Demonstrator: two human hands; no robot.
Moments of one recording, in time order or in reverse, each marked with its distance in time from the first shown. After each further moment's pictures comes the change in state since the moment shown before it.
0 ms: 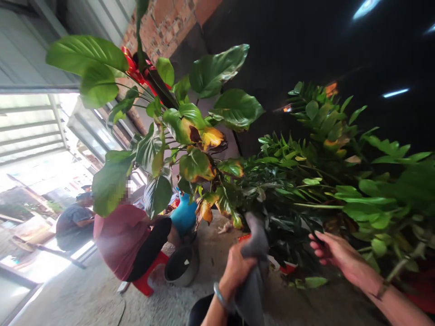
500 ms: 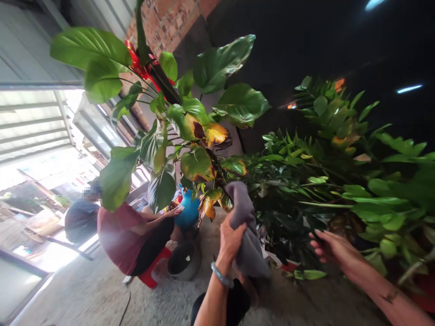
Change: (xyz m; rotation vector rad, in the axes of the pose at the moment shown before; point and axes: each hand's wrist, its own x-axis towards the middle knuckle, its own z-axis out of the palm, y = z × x) left_hand 0.026 0.036 -0.012 -0.043 0.353 0.126; right_hand 0.007 0.007 0.005 0.009 -0.034 -0.009
